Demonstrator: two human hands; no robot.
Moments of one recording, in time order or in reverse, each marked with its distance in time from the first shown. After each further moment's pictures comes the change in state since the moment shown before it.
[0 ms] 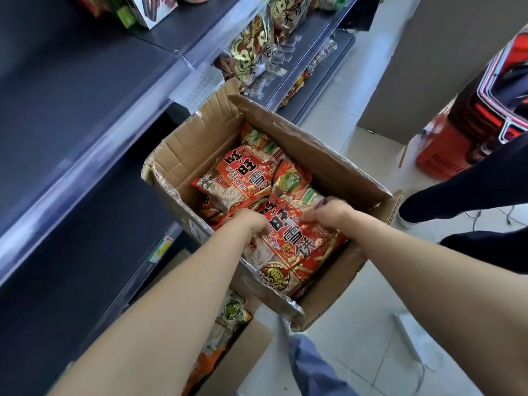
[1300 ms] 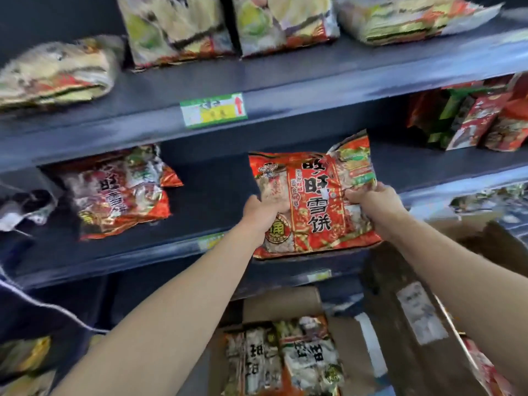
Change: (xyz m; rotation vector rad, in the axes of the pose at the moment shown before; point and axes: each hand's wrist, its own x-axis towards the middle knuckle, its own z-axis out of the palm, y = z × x) left_hand -0.184 -0.322 -0.244 -1.248 0.665 0.262; right_hand -0.267 -0.239 0.226 0.250 -0.356 -0.710
